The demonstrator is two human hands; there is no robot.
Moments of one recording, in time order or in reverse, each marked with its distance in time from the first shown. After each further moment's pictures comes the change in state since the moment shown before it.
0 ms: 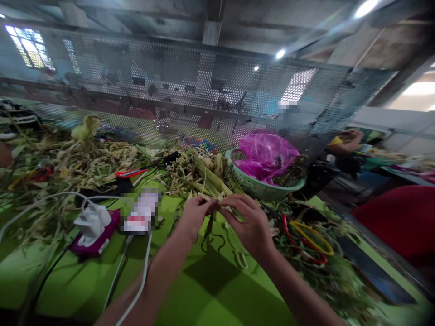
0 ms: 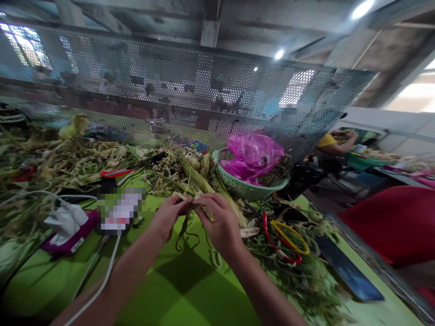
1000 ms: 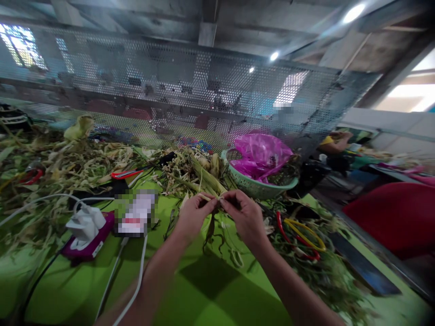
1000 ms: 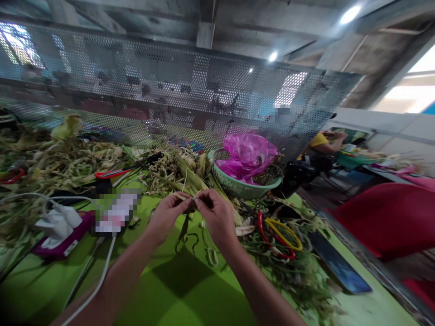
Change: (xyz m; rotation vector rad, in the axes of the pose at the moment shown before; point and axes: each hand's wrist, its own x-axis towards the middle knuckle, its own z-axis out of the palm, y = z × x) left_hand -0.007 0.006 0.003 0.115 -0.137 0.124; right_hand 0.005 0.003 0.006 0.315 0.030 0.432
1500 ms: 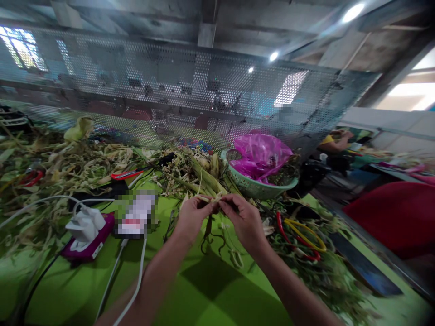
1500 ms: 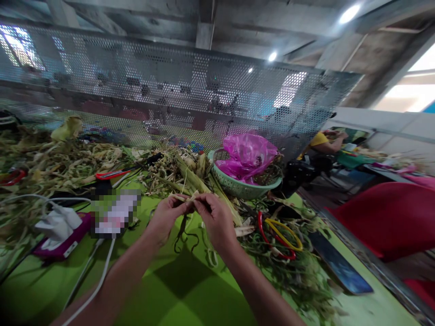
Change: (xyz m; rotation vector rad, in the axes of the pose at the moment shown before) left_hand 0.002 -0.009 0.001 -0.147 0.049 -0.042; right_hand -0.003 0.002 -0.001 -0.064 -0.042 -0.063
